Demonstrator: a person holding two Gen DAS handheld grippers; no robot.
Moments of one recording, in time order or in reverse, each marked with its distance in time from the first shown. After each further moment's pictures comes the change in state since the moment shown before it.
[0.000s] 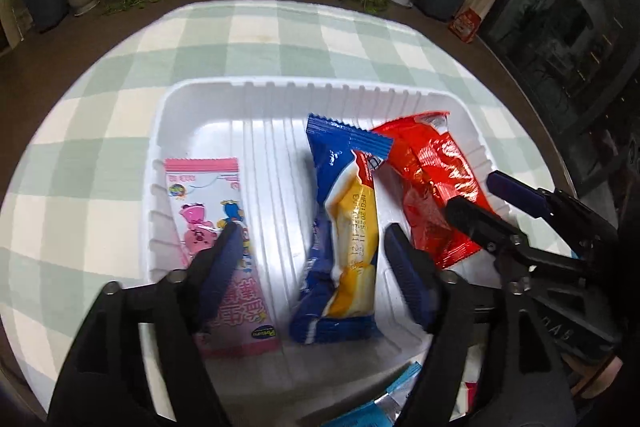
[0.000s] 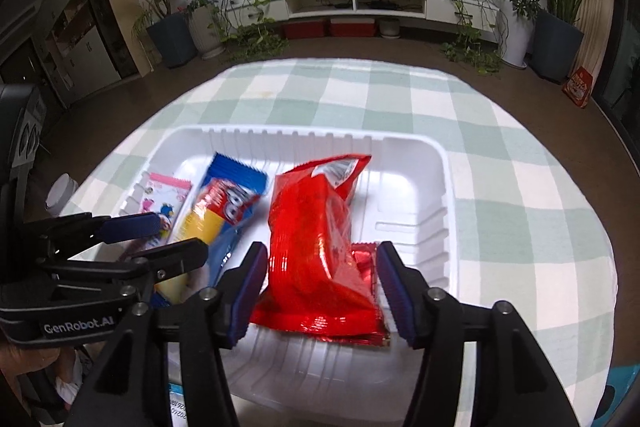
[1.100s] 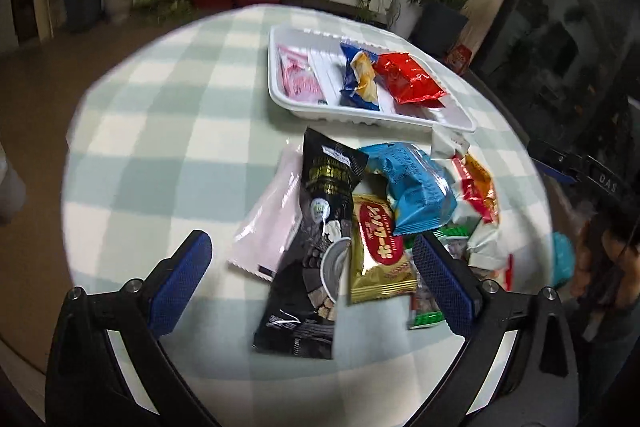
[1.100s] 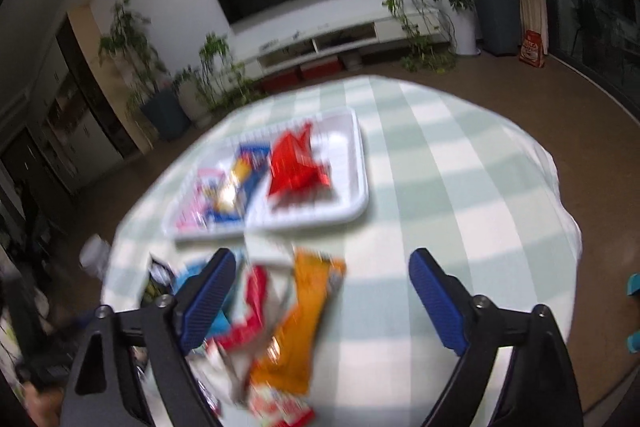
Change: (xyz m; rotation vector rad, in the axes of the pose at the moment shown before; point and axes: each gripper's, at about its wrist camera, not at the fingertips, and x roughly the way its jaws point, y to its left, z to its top) left arm -0.146 0.026 -0.224 -0.016 -0.183 0.022; right arm -0.138 -0.021 -0.125 0.219 -0.158 0.020
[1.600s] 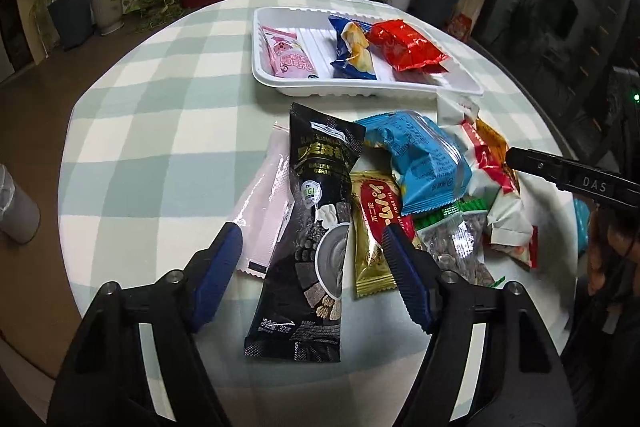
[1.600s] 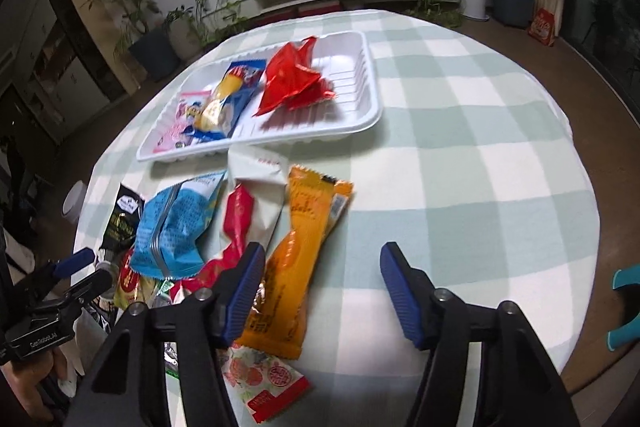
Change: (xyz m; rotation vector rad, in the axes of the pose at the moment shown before) left arm 0.027 -0.012 0.004 0.080 0.077 0.038; right arm 0.037 0.011 -0.032 -0.061 0.197 -0.040
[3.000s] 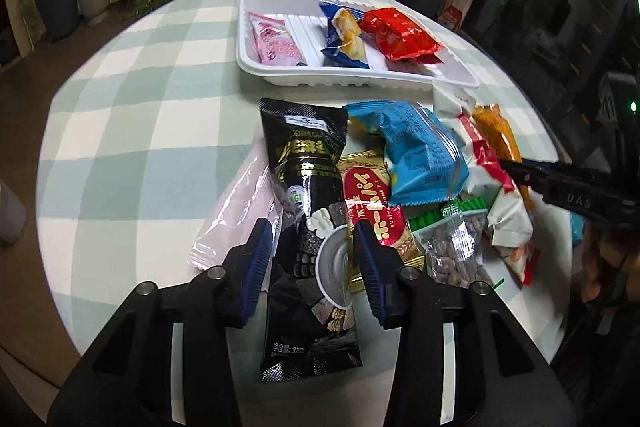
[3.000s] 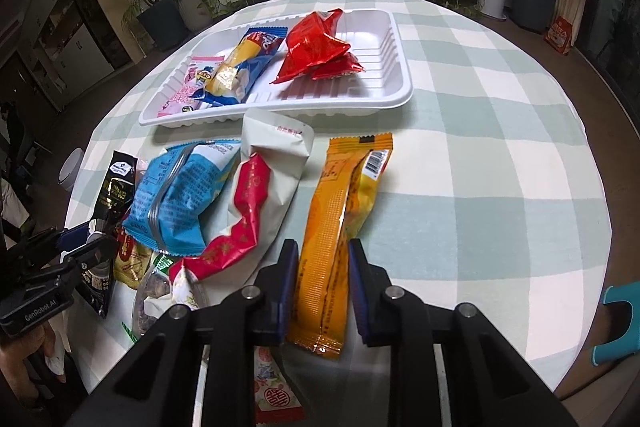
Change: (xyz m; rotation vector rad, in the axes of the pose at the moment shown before) left arm 0.021 0.011 0.007 -0.017 0.051 -0.075; right arm 0.012 0.016 -0.004 -0.074 0.076 -0.007
